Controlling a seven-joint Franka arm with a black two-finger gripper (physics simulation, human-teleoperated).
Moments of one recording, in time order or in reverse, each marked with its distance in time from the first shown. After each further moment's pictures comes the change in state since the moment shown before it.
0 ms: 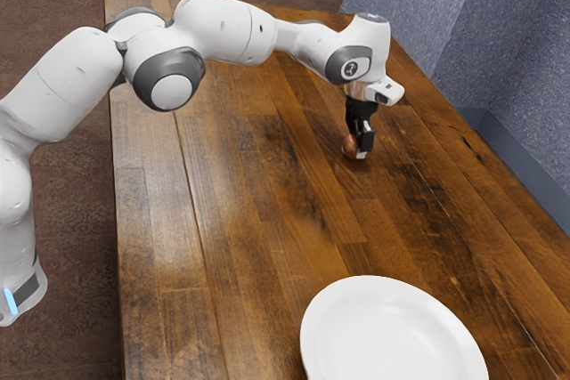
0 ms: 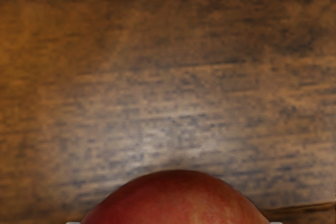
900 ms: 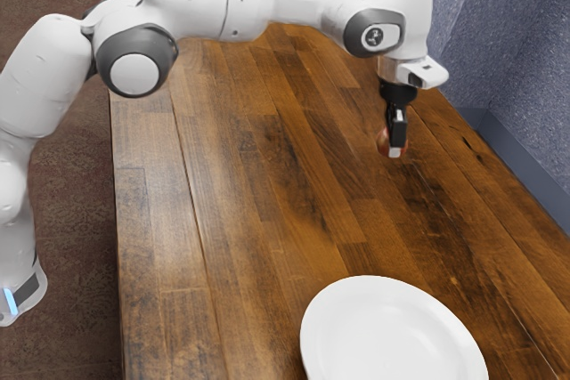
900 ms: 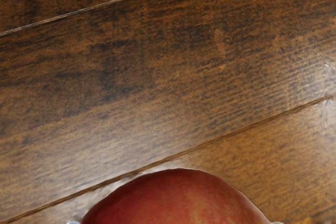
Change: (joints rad) arm -0.099 -0.192 -0.107 0.015 0.023 -0.159 0.026
